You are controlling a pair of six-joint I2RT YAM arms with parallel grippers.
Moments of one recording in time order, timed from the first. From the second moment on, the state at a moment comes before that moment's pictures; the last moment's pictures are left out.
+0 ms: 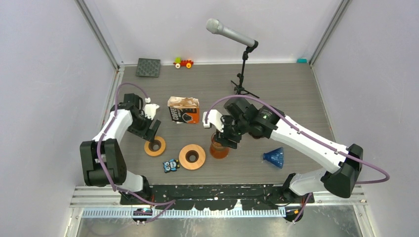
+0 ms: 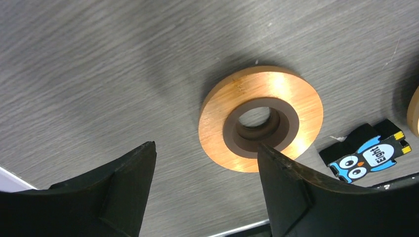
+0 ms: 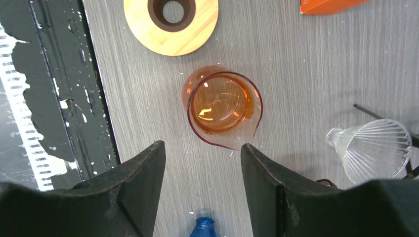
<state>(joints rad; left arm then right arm) 0.08 1.45 0.97 -0.85 0.16 0.53 0.91 1.35 1.31 -0.88 -0.25 -0.48</state>
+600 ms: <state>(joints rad) 0.08 1.55 0.94 -0.85 0.18 0.50 0.79 1.30 1.24 -0.86 -0.32 -0.47</state>
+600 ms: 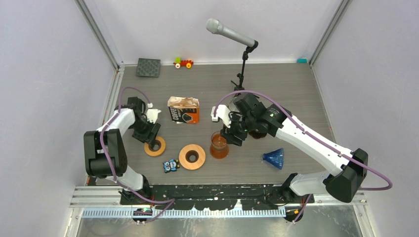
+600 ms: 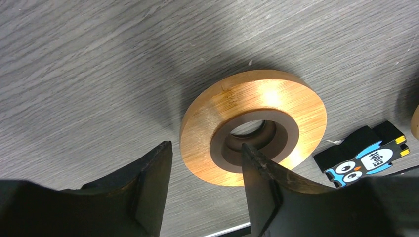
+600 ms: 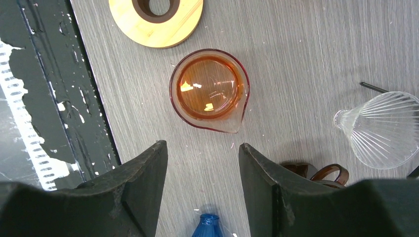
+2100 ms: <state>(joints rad) -0.75 1.92 1.95 -1.28 0.32 0.28 0.20 1.02 1.18 -0.73 -0.49 -0.30</state>
